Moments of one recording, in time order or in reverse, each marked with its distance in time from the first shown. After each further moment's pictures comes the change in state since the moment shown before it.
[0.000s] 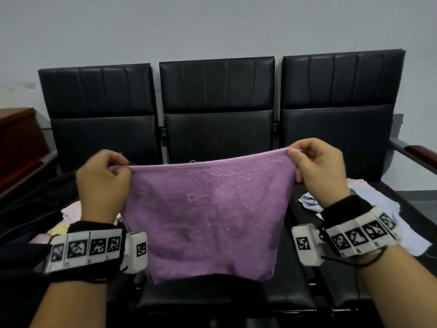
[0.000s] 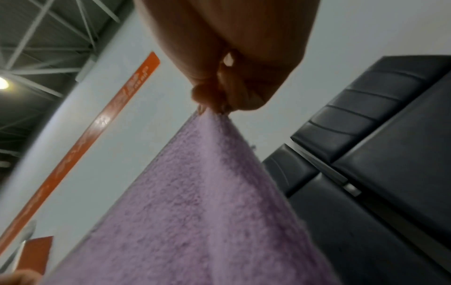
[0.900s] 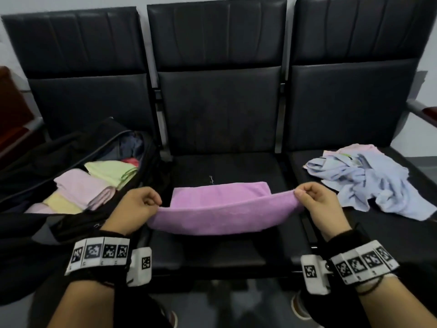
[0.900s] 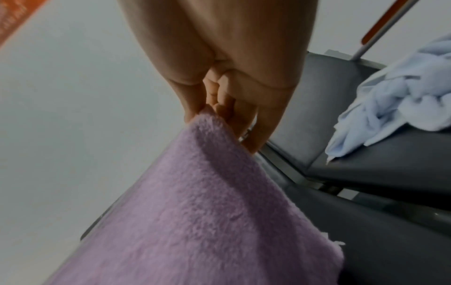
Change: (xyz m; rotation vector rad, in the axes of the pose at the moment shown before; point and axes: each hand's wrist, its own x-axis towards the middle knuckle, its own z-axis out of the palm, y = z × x) left_hand -0.098 -0.068 0.042 -0.108 -0.803 -0.290; right_hand -0.124 0.132 -0.009 -0.001 -0.126 0.421
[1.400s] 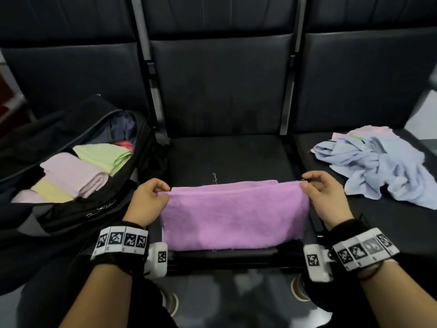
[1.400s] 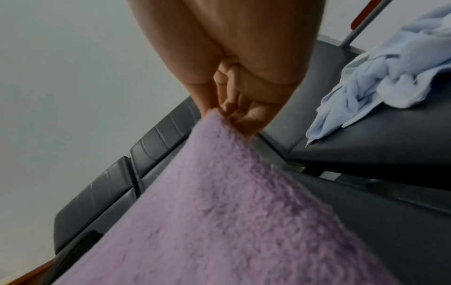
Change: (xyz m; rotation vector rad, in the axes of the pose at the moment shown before) left_hand 0.024 -0.036 0.054 -0.074 0.083 -0.146; right_hand 0.015 0.043 0.002 -0.075 0.085 0.158
